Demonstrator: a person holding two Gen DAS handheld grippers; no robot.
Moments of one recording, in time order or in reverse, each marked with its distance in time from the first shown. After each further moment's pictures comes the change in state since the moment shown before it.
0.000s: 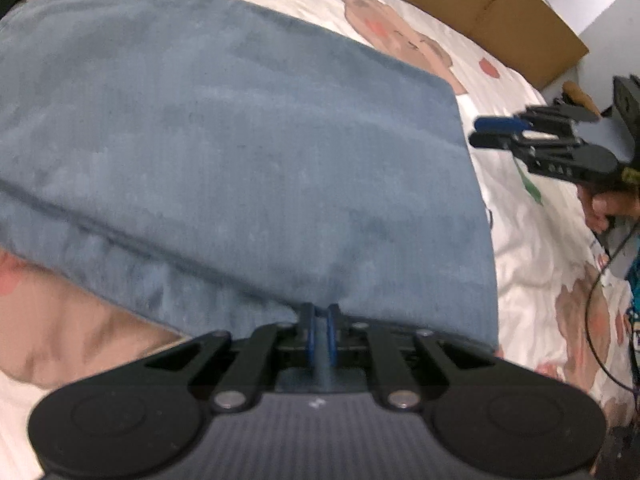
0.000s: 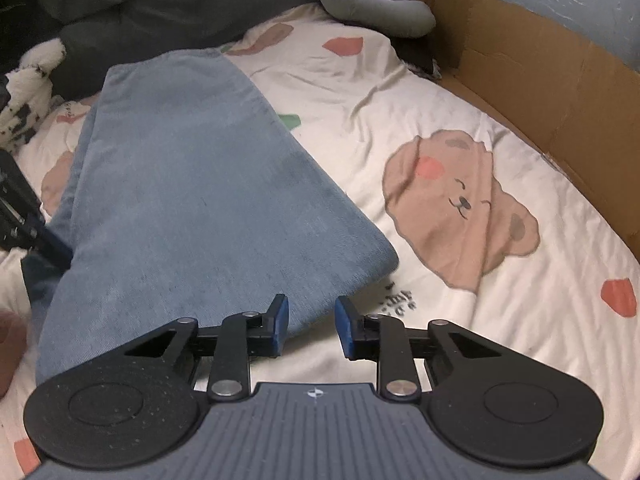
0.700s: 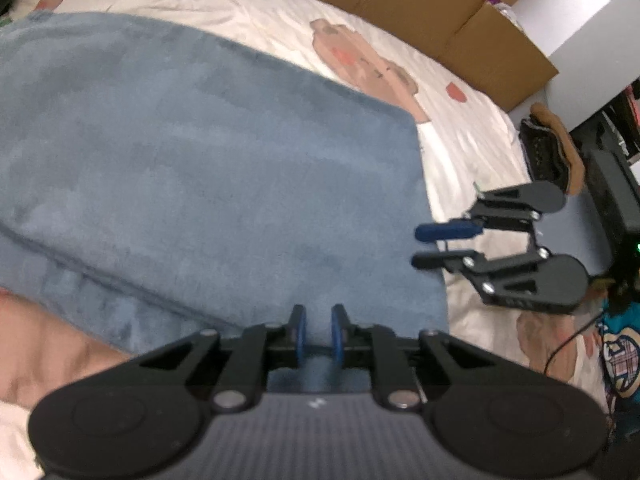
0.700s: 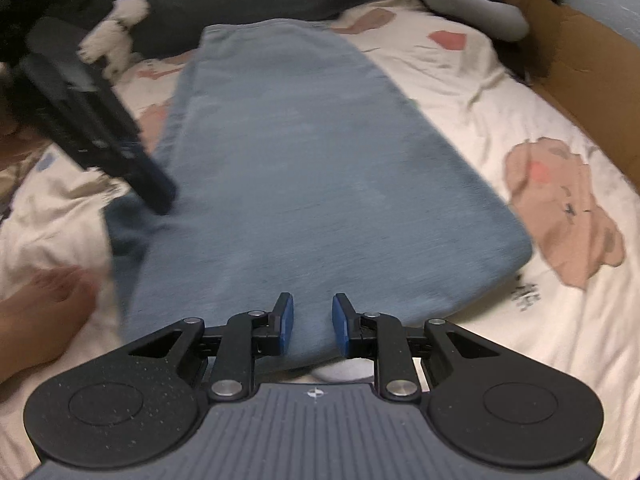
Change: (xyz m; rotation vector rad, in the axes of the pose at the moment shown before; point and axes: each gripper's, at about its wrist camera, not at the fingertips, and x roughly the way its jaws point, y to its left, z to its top) left arm -0.010 -0.009 0.012 -0.002 -0.049 -0.085; right arm -0.005 0.077 -0.023 -0.135 0.052 0.178
